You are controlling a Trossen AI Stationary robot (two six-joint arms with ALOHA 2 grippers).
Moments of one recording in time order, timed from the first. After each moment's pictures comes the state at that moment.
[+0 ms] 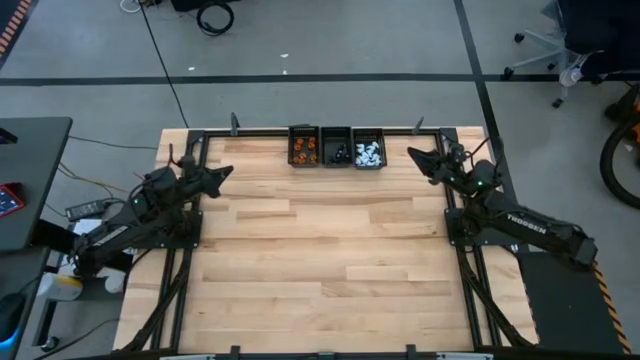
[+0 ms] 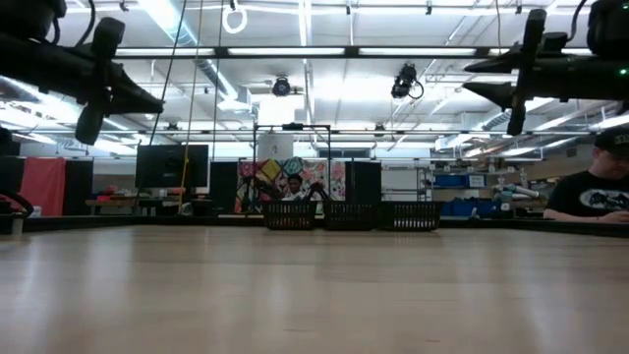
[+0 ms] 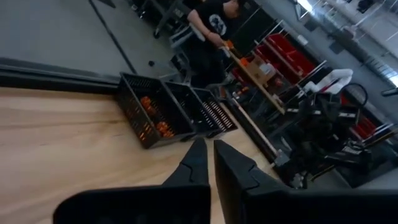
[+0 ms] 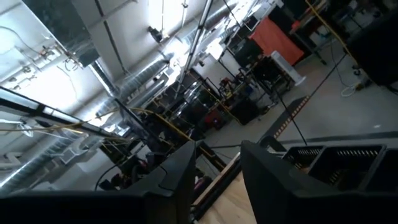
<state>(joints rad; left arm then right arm) 0.52 0.00 0.23 -0.33 -0.08 -0.75 -0.68 0.32 0.05 0.55 -0.16 0.82</state>
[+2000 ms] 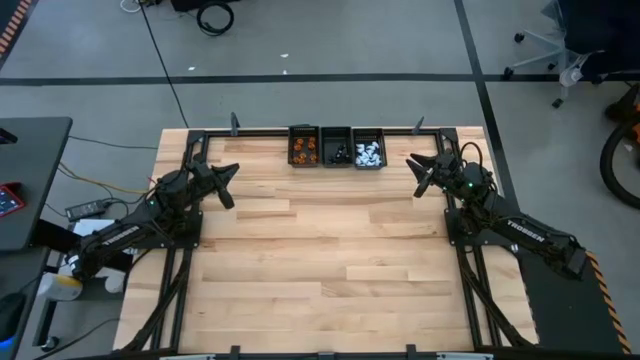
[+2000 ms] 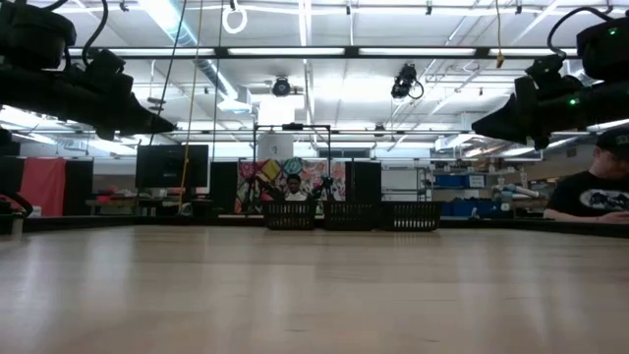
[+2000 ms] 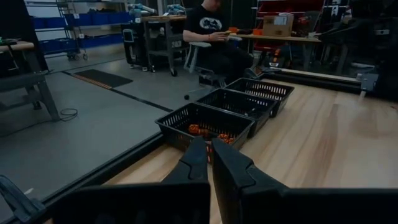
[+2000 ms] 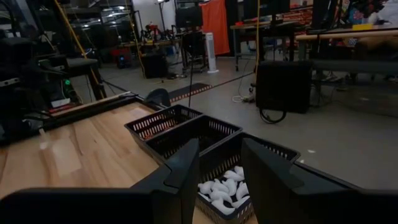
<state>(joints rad) 0.55 0.03 0.04 -0.08 -0.11 0.01 -0.70 0.15 0.01 0.14 -0.02 0.11</state>
